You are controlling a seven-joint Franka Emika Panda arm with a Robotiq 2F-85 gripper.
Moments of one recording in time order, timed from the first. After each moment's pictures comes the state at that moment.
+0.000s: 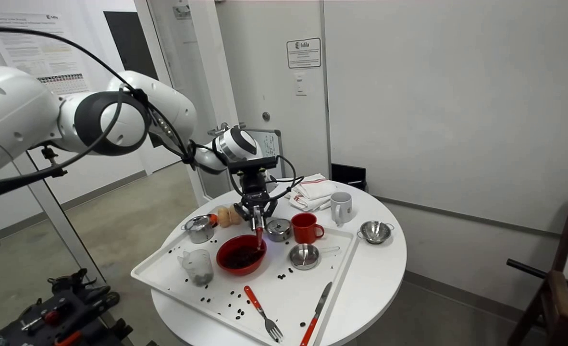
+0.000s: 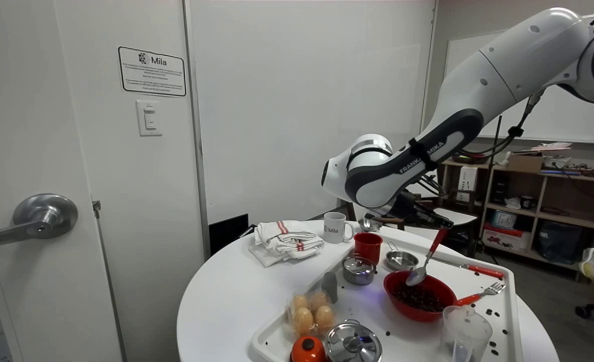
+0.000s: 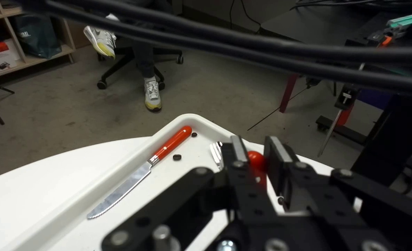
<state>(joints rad) 0.11 1.19 -0.02 -1.02 -0.63 1.19 -0.54</state>
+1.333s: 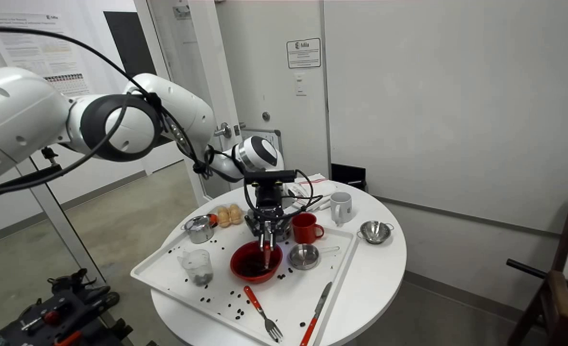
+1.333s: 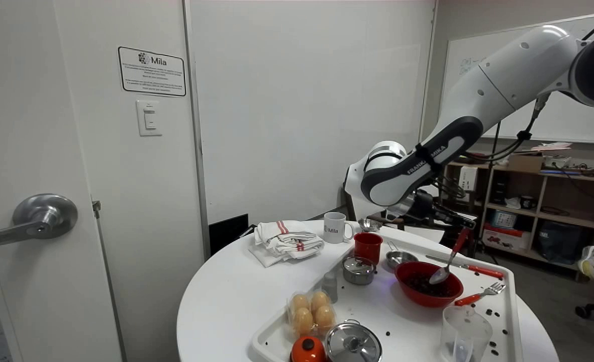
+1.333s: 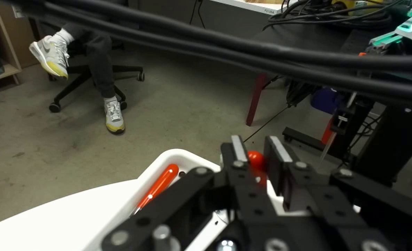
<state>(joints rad) -0.02 1.21 -0.02 -1.05 -0.61 1.16 -0.54</state>
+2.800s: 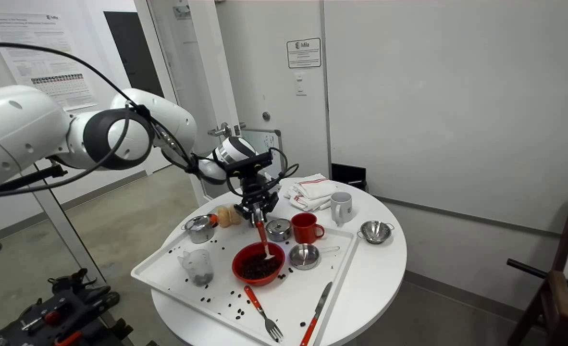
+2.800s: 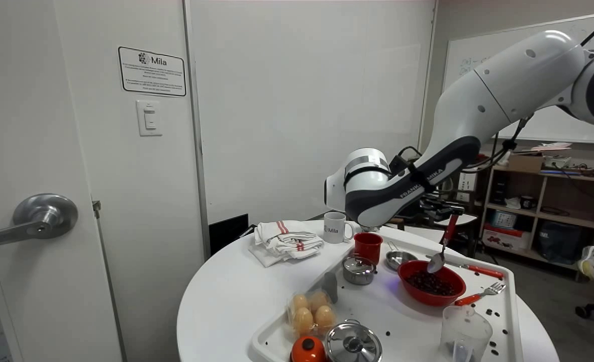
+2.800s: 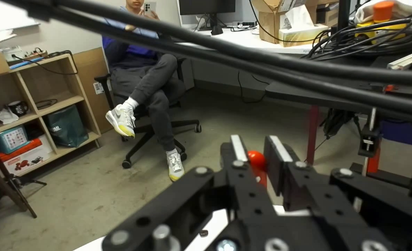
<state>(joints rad) 0.16 1.30 -0.08 -0.90 -0.75 0.99 -0.46</state>
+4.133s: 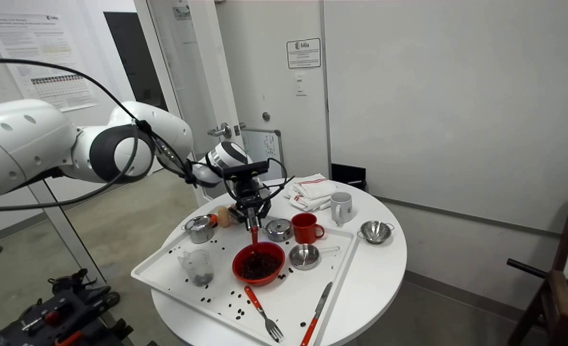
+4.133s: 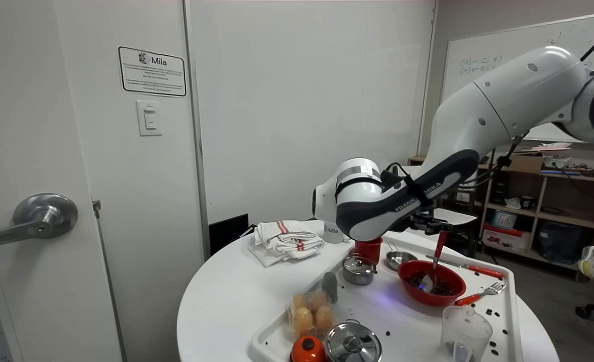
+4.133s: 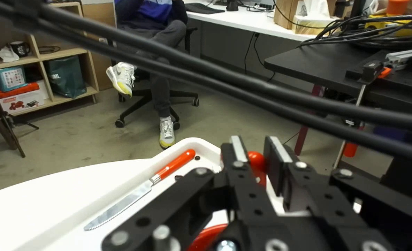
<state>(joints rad) 0.18 1.38 -0.01 -0.80 -0.76 1.02 -0.59</state>
